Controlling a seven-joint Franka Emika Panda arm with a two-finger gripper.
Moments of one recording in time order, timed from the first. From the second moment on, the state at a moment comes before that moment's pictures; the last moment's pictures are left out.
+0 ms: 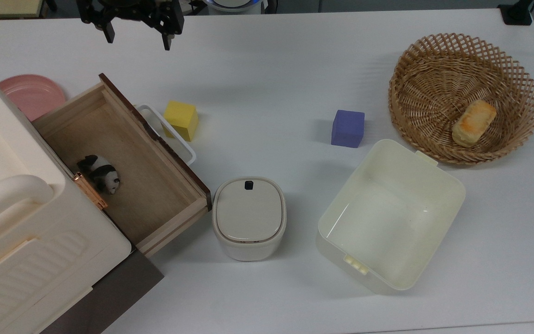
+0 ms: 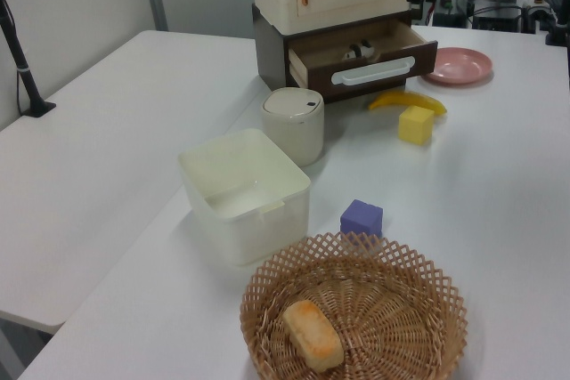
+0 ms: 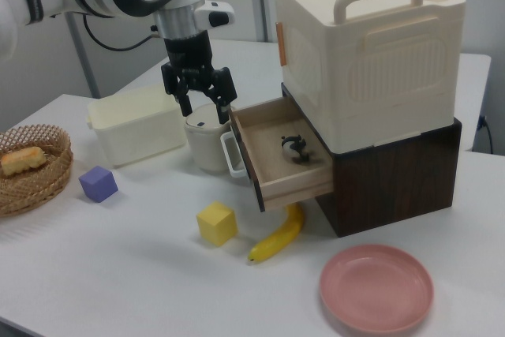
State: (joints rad) arm -0.01 0.12 -0.13 -1.52 -0.06 1.64 -0.07
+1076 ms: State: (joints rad) arm -0.03 0.13 -0.13 -1.52 -0.06 1.64 -0.06
